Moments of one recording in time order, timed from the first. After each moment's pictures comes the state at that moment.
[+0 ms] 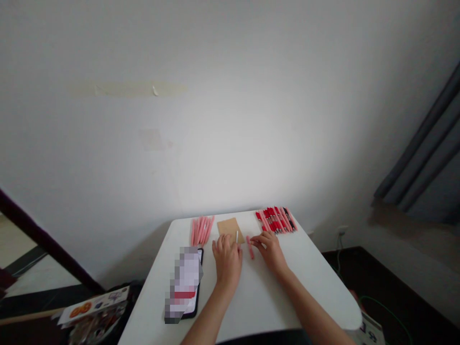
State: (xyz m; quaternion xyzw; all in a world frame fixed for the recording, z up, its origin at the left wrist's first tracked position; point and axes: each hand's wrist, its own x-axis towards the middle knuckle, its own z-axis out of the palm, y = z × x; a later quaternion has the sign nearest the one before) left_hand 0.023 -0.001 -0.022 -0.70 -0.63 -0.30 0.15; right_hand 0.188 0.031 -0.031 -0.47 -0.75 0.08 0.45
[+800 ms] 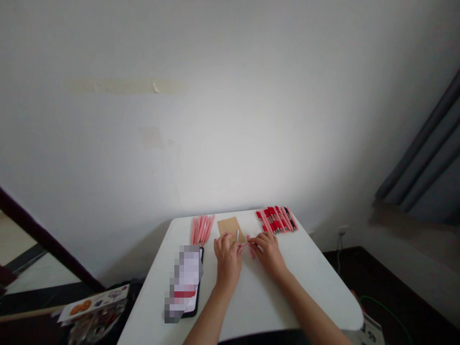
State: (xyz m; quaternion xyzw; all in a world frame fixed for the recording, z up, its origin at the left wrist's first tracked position) left_hand 0.019 0.001 -0.033 -0.71 -0.57 -0.40 0.09; right_hand 0.180 0.021 -0.029 -0.49 -0.78 0.03 0.39
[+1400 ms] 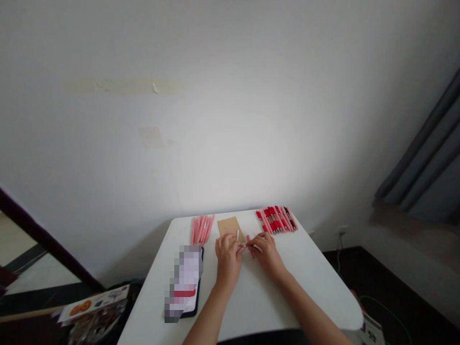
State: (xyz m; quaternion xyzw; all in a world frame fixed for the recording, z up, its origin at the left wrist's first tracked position) left_hand 0.017 0.002 -0.031 -0.72 -0.55 -0.42 0.05; right_hand 0.175 0.021 -0.031 -0.47 -0.78 0.09 0.42
